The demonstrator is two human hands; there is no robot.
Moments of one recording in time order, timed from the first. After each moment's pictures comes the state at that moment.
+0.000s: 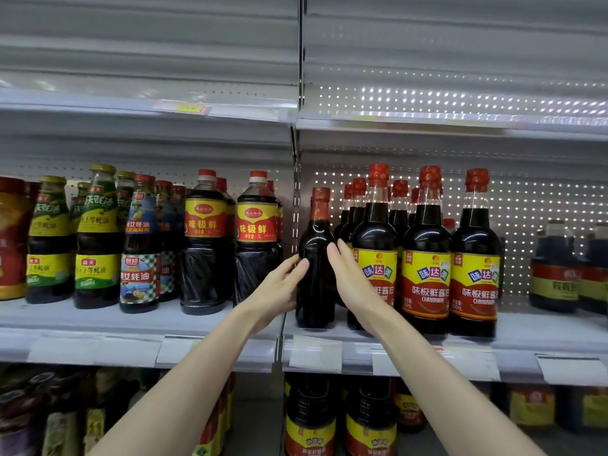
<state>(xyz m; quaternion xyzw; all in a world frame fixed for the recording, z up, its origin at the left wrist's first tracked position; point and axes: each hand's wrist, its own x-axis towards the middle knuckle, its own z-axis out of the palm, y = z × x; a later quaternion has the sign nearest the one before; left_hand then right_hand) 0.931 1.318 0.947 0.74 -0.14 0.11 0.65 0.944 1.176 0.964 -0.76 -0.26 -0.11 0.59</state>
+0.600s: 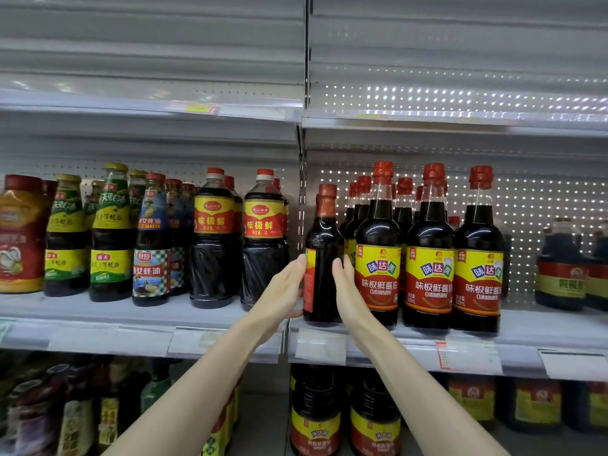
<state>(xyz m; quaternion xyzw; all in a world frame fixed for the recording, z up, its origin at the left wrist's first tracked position) 0.903 1.307 0.939 0.74 -0.11 0.15 0.65 0.933 1.186 0.934 -0.72 -0.23 -0.09 0.65</state>
